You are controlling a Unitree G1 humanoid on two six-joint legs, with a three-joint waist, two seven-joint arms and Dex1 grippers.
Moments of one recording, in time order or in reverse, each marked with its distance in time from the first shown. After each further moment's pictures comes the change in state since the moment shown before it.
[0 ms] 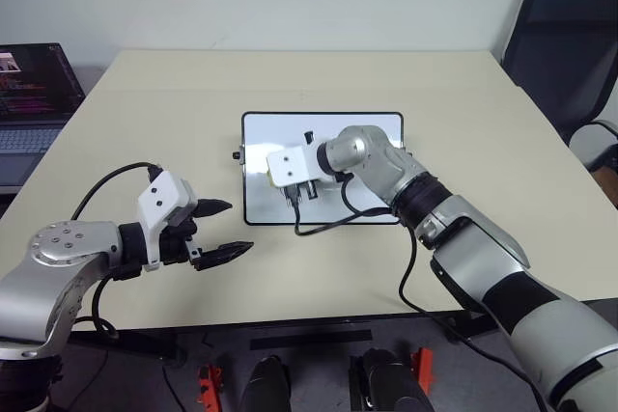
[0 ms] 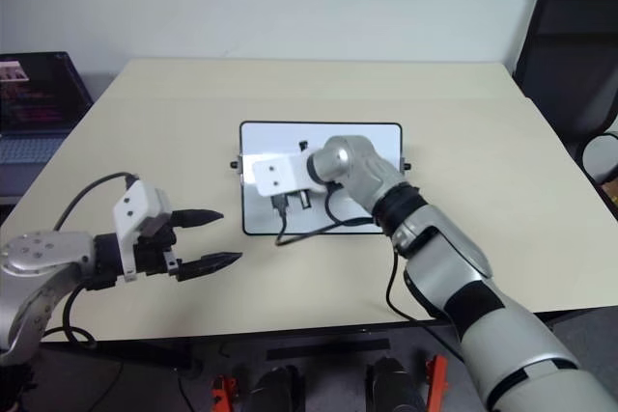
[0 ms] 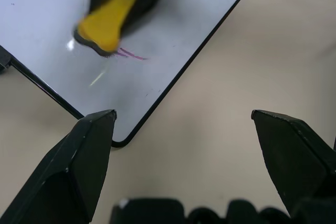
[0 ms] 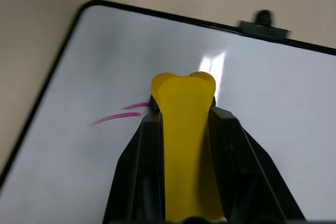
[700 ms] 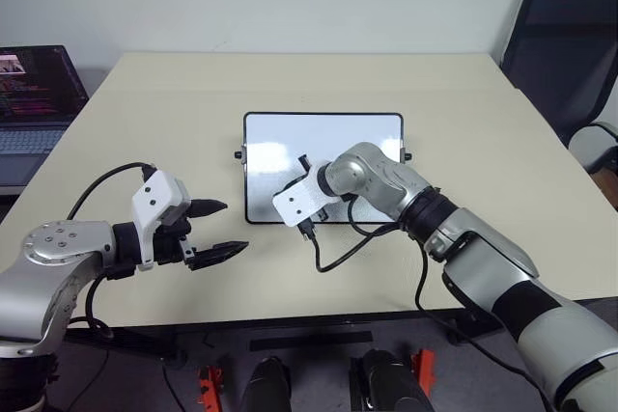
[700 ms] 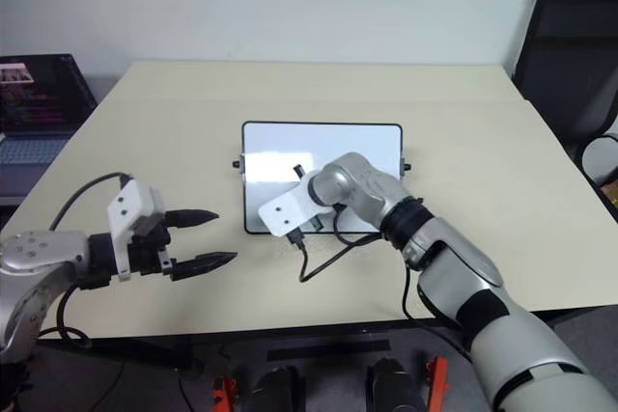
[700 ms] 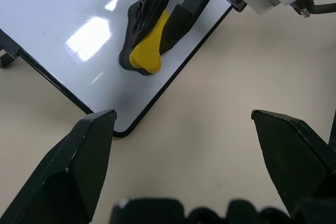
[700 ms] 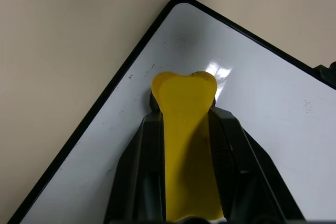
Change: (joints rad) left arm 0.003 0.010 0.012 0.030 0.001 -0.013 -0.025; right arm 0.050 -0.053 0.099 -0.078 -0.114 -0.133 -0.025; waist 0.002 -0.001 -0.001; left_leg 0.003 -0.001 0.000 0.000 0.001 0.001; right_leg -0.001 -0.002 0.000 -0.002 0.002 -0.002
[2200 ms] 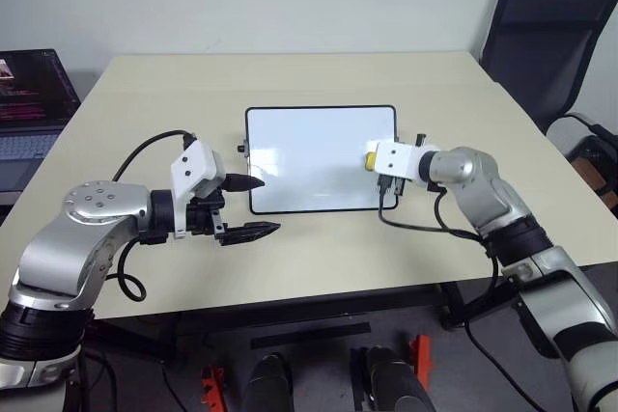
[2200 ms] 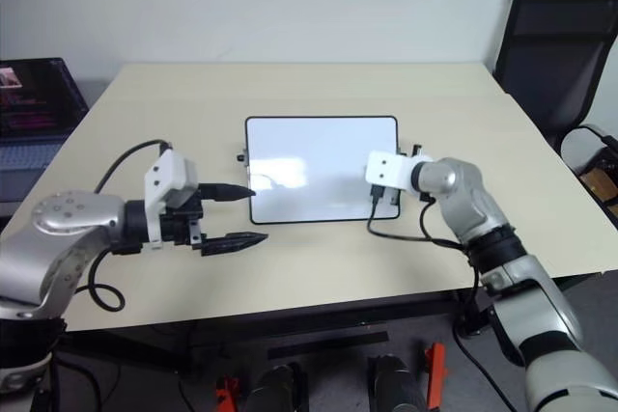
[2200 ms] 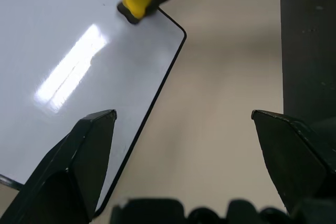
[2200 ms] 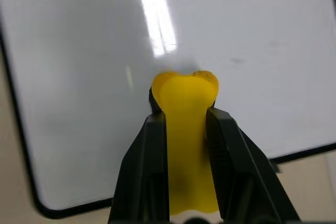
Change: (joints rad) left arm -0.288 -0.050 -0.174 0.054 0.001 0.005 -0.046; right arm 0.362 -0.333 -0.335 -0.420 0.130 0.402 -0.071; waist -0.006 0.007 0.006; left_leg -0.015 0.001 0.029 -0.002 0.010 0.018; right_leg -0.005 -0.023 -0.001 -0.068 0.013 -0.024
